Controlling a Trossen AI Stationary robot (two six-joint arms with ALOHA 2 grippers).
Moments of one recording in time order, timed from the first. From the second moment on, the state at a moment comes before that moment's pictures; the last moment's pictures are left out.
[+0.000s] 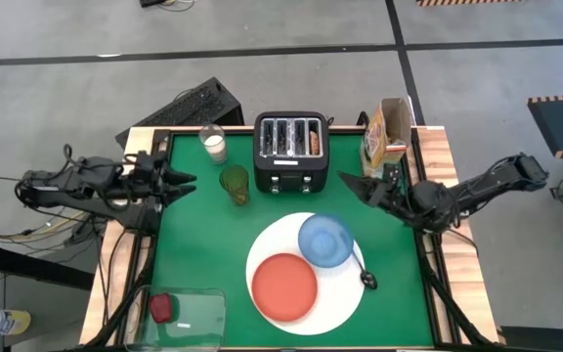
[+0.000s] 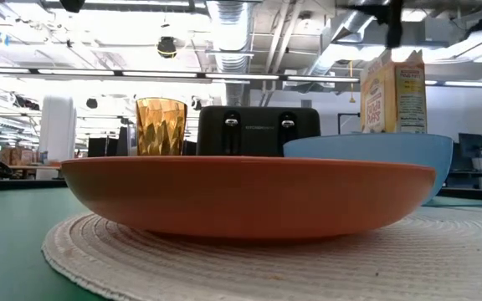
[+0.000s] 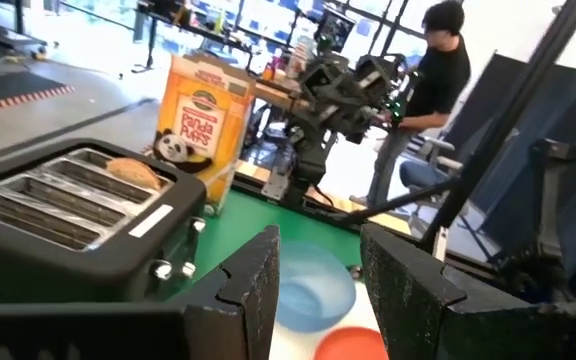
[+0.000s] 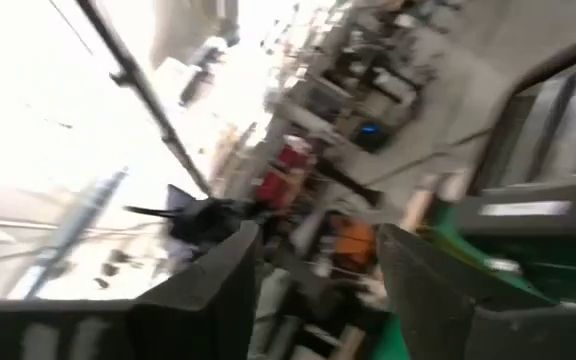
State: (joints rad) left arm -0.15 0.48 0.82 -0.42 -0.27 -0.37; right arm 0.28 0.93 0.52 0.69 0.76 0.88
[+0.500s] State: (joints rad) left arm -0.15 0.48 0.82 -0.41 -0.30 -0.32; right arm 0.05 1.23 1.18 -0.13 0.72 0.78
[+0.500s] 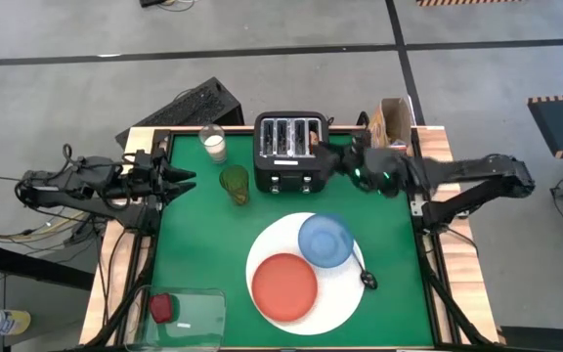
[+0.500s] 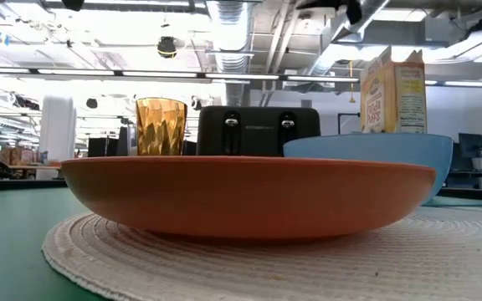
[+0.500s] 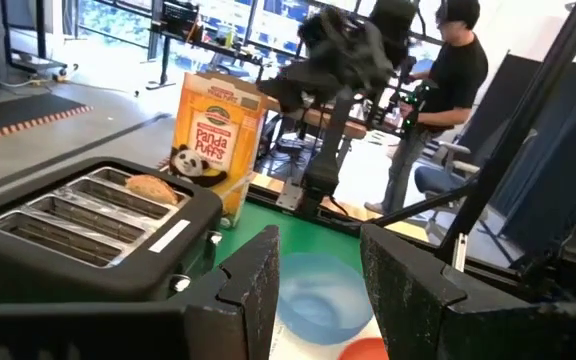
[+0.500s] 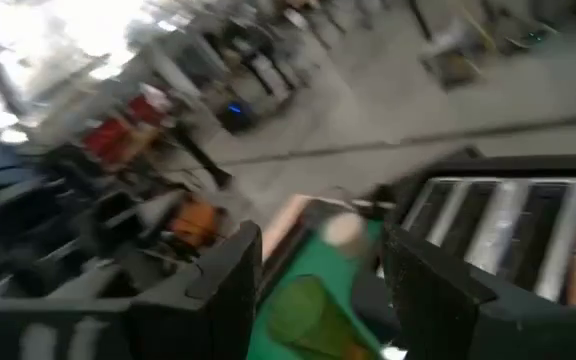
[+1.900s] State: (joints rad) left arm -0.15 0.48 0.82 -0.41 -0.30 -0.34; right arm -0.41 1.74 1.60 -0.92 0.41 0.91
